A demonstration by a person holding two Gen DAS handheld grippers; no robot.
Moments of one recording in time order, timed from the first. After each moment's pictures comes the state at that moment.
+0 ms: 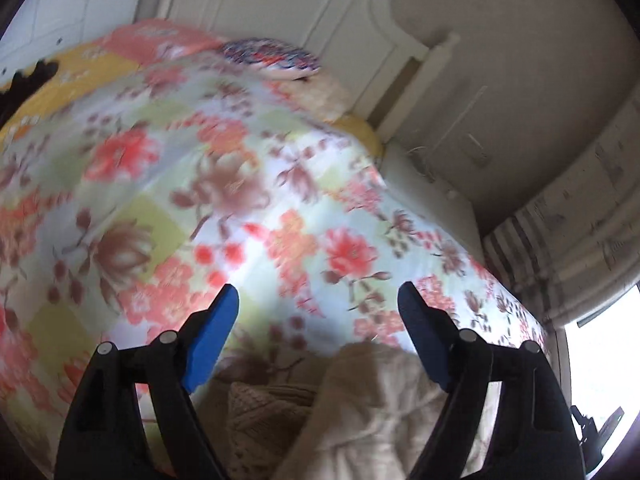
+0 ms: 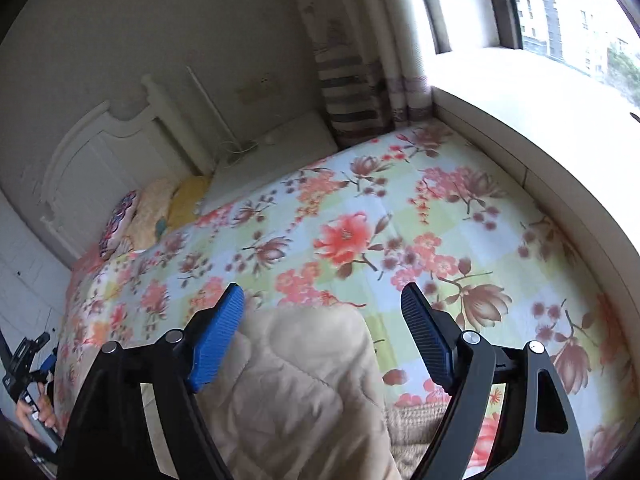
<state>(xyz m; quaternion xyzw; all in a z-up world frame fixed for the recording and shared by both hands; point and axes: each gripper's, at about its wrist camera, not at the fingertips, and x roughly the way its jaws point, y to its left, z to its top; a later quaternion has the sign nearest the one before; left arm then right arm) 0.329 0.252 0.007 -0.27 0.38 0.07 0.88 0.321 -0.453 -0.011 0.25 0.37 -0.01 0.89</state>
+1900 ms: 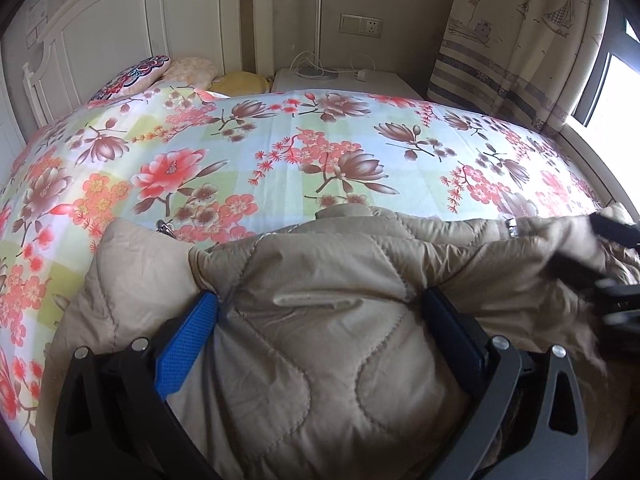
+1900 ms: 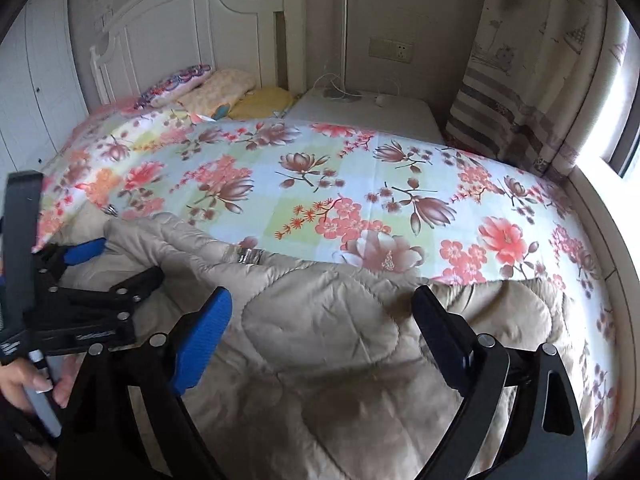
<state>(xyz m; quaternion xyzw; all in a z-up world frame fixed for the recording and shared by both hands) 0.338 0.043 -0.067 0.02 0.44 -0.06 0.90 0.335 -0.224 -0.018 -0.03 0.41 0.08 0.91</state>
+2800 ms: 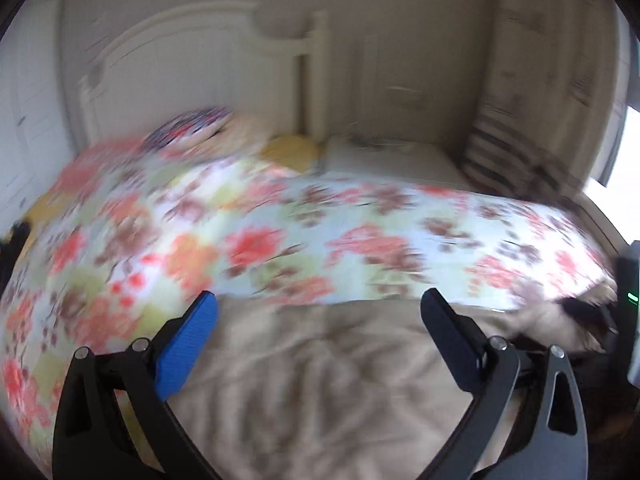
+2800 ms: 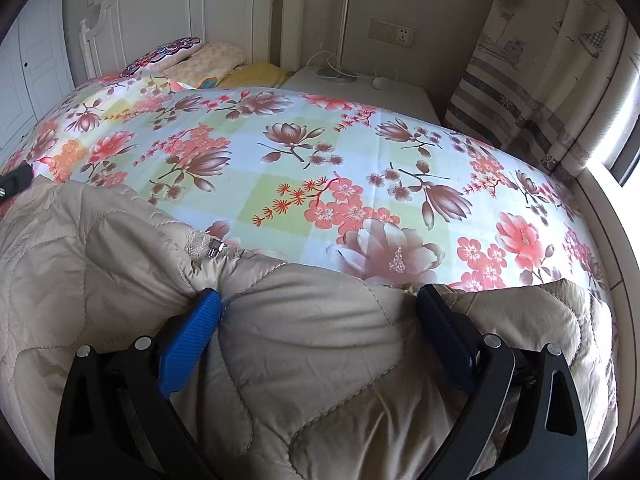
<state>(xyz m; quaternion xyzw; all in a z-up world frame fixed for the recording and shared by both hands) 0.315 0.064 0.008 0.02 0.33 -0.01 0.94 0.361 -0.215 -0.052 -0.05 0.43 0.07 0.90</state>
